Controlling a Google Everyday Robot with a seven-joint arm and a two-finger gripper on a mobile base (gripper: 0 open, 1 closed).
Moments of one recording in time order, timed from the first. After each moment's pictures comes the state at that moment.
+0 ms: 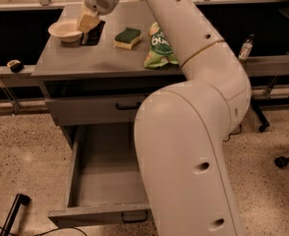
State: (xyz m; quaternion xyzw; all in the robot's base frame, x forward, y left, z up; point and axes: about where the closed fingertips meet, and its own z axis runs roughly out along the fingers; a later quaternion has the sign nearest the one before) arm 0.740 0.169 0.962 -0.72 0.60 0.11 0.33
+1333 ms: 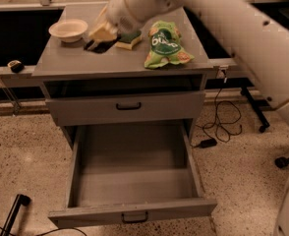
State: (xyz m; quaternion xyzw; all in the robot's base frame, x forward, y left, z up) arm 0.668 0.122 0.977 -0.64 0.61 0.15 0.45
